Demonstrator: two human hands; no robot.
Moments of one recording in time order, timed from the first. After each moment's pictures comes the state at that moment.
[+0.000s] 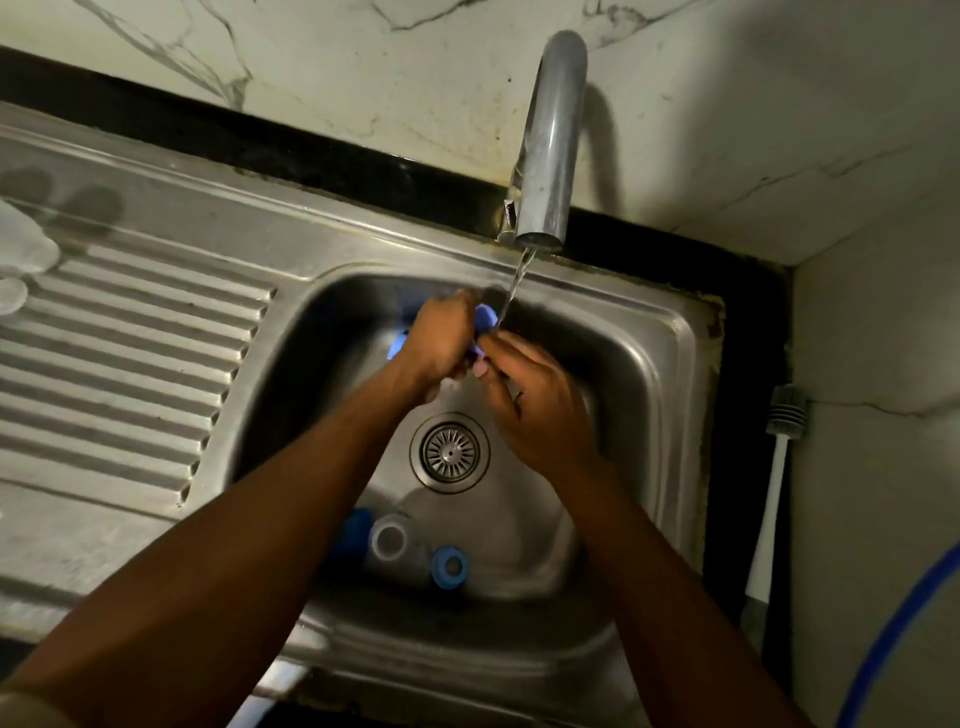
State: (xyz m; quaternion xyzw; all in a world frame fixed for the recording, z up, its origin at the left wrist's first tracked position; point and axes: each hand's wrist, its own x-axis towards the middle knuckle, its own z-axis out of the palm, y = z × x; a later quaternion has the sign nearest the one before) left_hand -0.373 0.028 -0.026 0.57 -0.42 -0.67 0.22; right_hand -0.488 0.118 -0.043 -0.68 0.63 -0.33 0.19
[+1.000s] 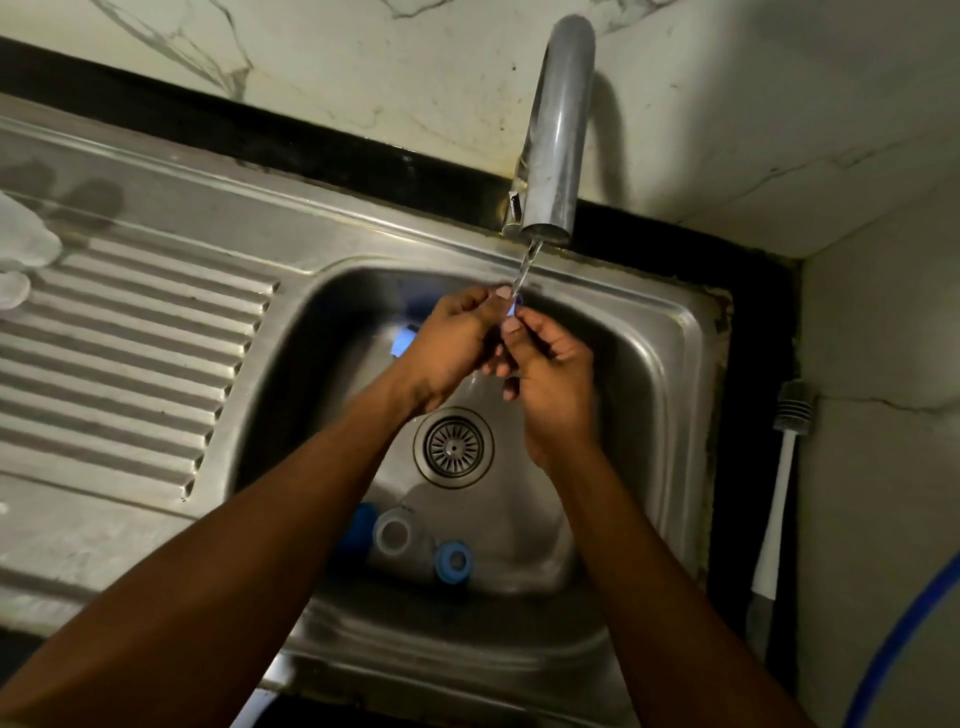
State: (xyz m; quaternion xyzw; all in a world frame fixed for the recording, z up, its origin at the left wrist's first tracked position) left_hand -0.371 0.043 -0.017 0.46 -0.45 -0.72 0.27; right_hand -0.469 0.102 -0.032 -0.25 0.62 -0.56 0.49
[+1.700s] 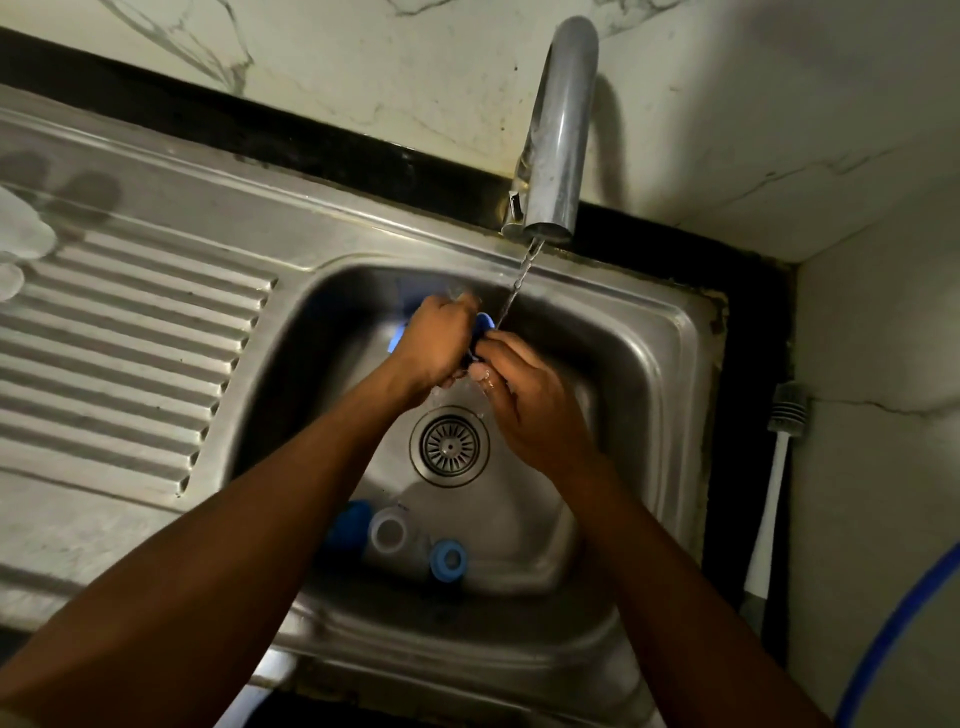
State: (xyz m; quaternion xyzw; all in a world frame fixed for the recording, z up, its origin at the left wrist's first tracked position) left_hand -0.362 0.036 -0.026 0.57 -0.50 -0.62 0.21; right_hand -0.490 0.120 -0.055 -0.72 0.59 -0.31 0.21
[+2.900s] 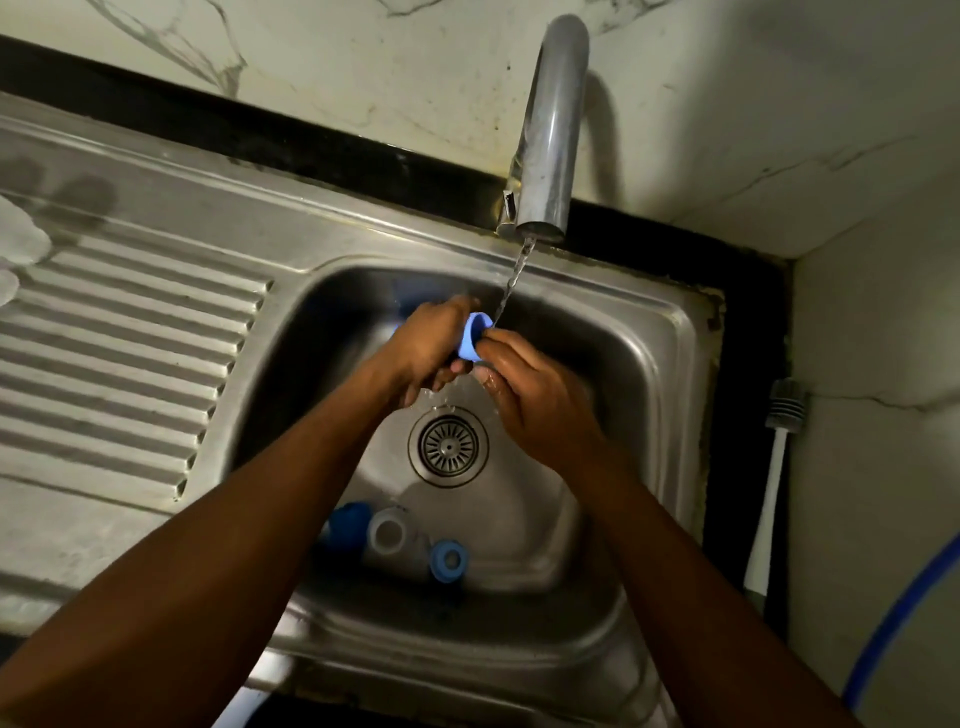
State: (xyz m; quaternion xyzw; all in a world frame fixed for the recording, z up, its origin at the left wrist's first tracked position) left_hand -0.356 0.034 -0.028 0.54 -0.49 -0.67 0.16; right_hand -0.504 0.116 -0.061 -0.77 0.55 -0.29 0.14
